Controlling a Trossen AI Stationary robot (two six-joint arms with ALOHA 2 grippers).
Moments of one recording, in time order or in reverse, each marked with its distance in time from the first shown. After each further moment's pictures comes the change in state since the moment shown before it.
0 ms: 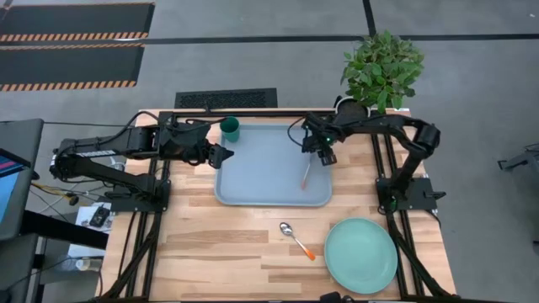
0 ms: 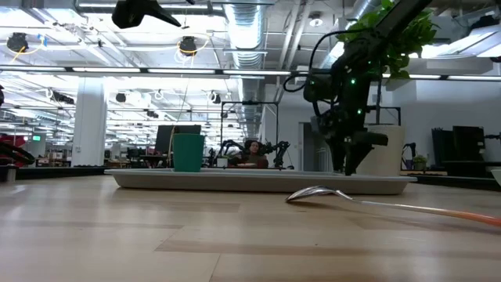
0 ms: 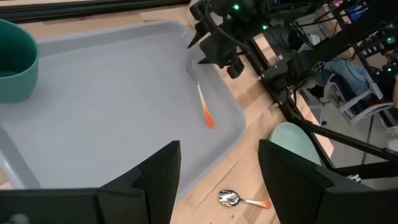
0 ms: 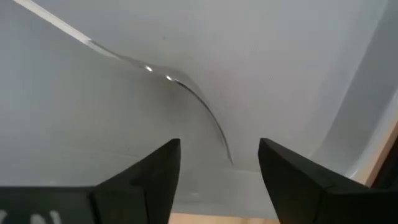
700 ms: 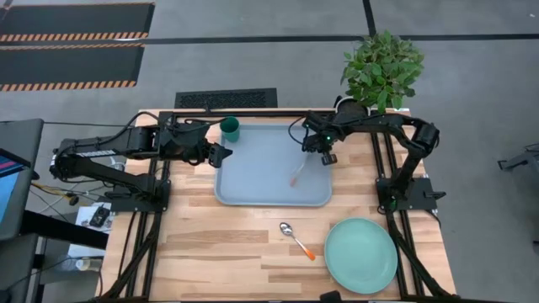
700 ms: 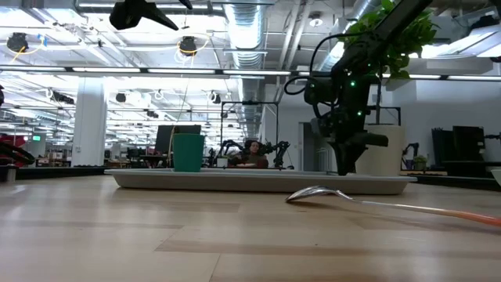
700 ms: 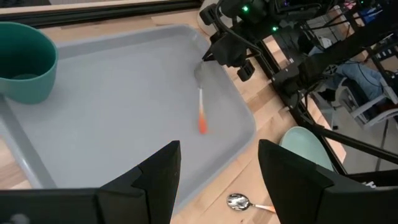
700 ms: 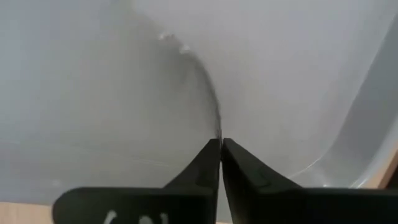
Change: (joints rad) left arm 0.000 0.000 0.000 -0.025 -0.034 -0.001; right arm -0.021 0.008 0.000 0.000 -0.038 -0.030
